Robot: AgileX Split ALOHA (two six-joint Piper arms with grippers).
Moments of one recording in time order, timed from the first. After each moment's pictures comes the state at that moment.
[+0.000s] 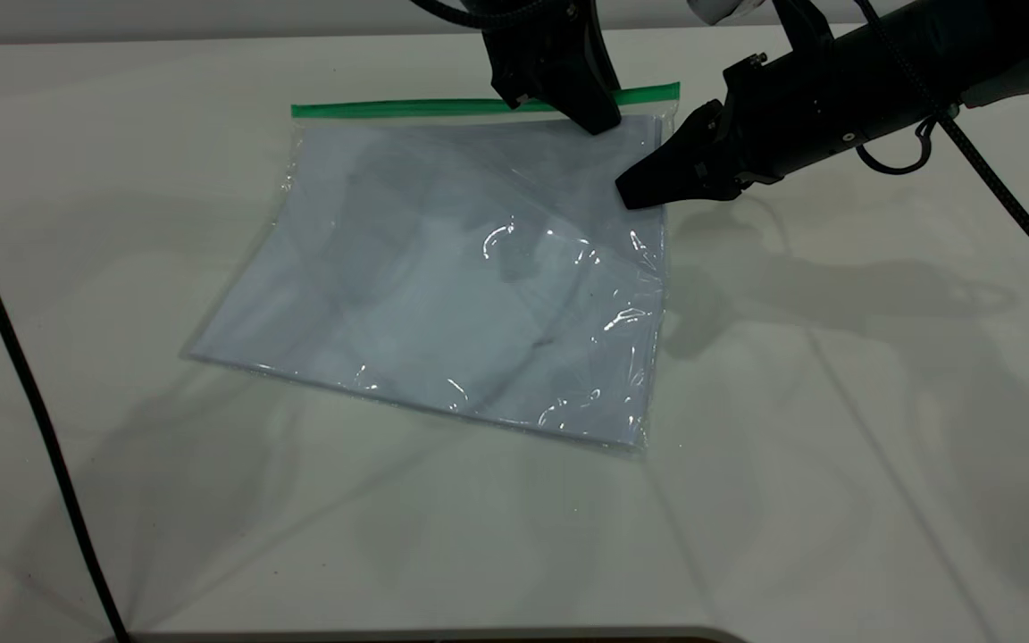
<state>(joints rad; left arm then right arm) -0.47 2.59 -2.14 -0.66 0.89 1.57 0.17 2.40 -1.25 1.58 0.79 -2.05</state>
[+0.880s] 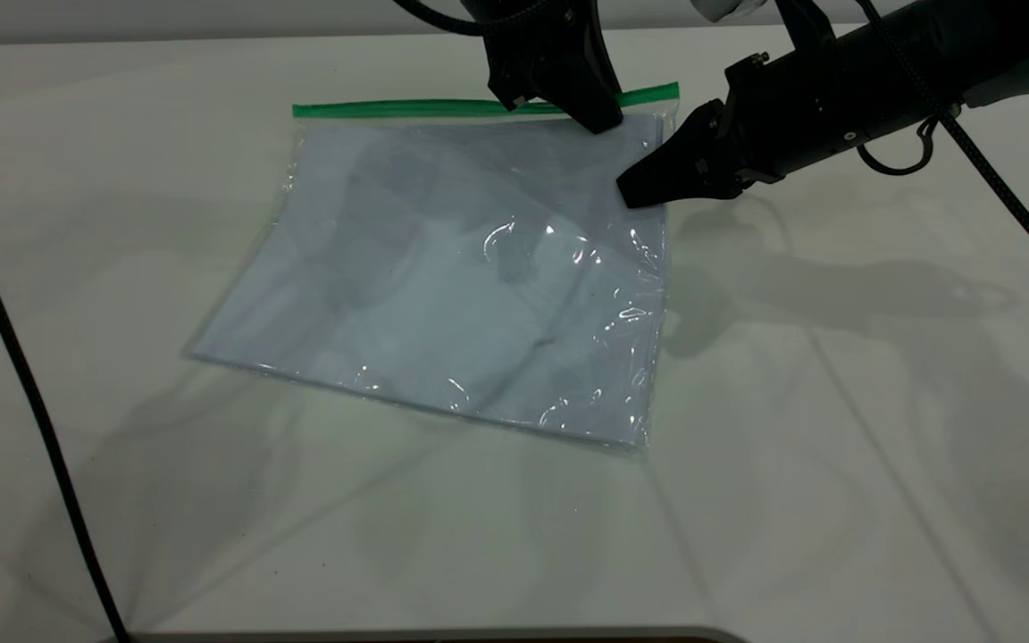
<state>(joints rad) -0.47 2.59 -2.14 -0.67 0.90 1.59 0.16 2.40 -1.25 1.58 0.79 -2.03</state>
